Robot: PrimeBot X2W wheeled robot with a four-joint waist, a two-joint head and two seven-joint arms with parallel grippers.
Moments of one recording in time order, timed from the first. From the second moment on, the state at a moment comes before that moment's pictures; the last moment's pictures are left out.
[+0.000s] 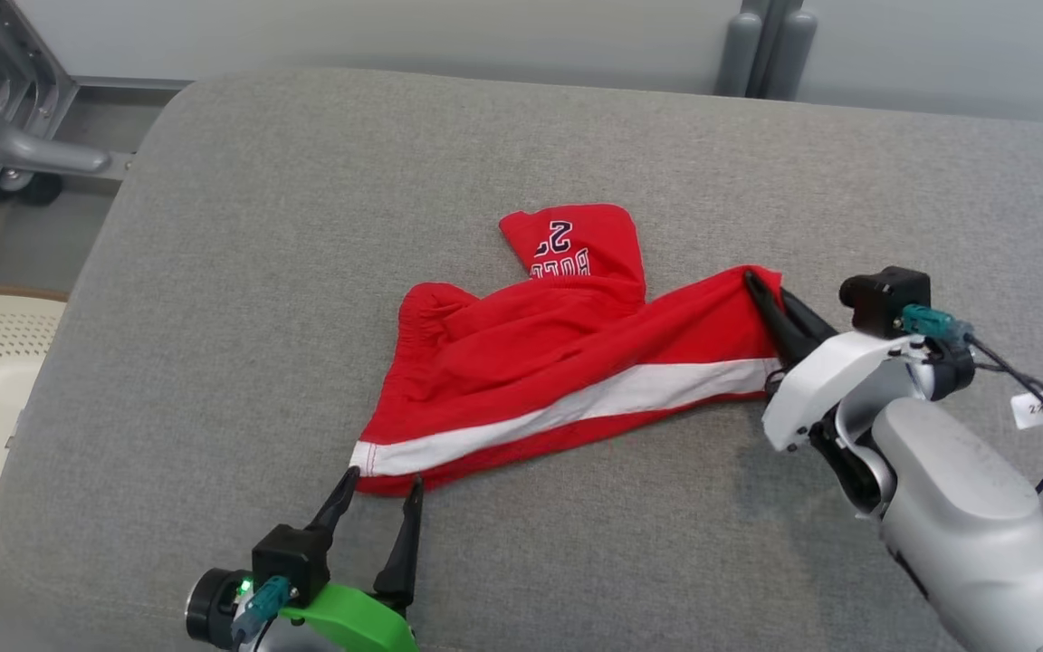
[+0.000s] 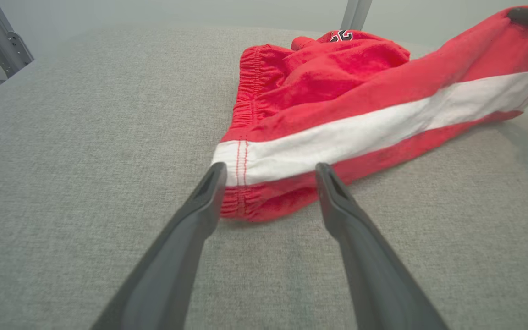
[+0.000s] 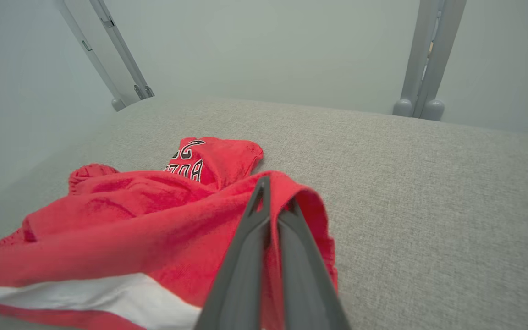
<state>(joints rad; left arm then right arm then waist) -0.09 0.05 -0.25 0.43 -0.20 -0.13 -0.26 -0.59 -0.25 0.52 0.69 0.59 0.13 -0.24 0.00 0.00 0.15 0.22</state>
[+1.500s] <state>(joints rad) -0.18 0.05 -0.23 0.49 -0.31 -0.09 -0.26 -0.42 -0.25 0.17 0.59 0.34 0.13 -0.26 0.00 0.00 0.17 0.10</state>
